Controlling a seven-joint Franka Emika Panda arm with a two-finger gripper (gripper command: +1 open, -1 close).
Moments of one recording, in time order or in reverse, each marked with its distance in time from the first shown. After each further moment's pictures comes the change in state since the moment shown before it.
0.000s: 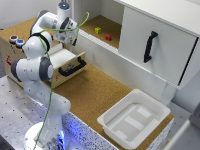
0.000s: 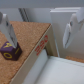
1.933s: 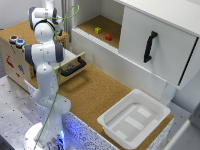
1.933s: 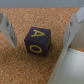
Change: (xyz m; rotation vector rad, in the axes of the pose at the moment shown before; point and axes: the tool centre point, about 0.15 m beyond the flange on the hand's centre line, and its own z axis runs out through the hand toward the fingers) arm 0.030 -0.070 0.080 -0.154 -0.150 -0.021
